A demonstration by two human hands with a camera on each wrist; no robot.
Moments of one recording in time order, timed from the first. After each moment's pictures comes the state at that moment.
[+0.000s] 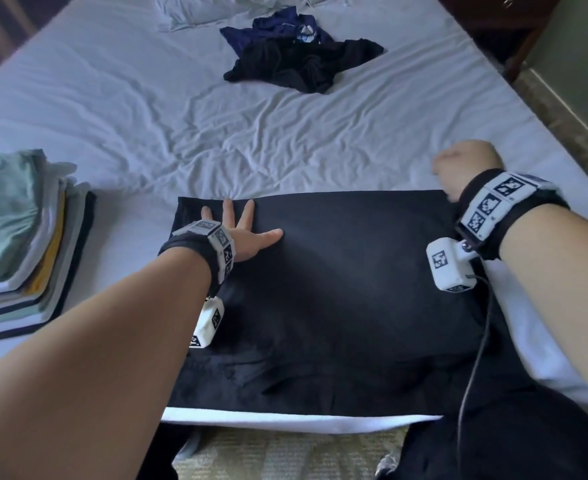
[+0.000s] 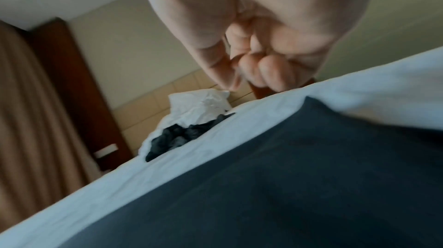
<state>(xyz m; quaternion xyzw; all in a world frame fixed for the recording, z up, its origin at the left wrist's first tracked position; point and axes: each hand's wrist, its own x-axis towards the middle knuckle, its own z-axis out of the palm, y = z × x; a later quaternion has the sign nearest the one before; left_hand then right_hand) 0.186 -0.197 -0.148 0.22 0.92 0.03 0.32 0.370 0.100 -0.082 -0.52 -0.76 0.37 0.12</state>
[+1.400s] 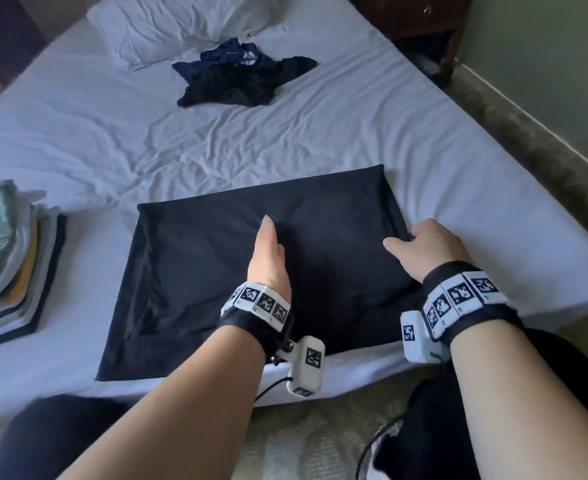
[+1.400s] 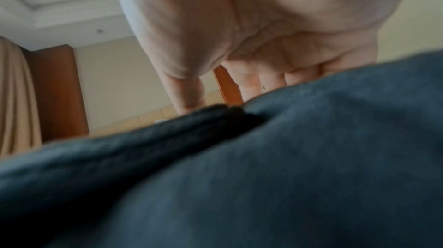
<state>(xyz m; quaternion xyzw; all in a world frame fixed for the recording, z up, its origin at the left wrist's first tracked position) 0.364 -0.152 -0.181 -0.04 0.56 0.75 0.34 0.535 0.004 -0.145 -0.57 -0.77 0.27 0.06</state>
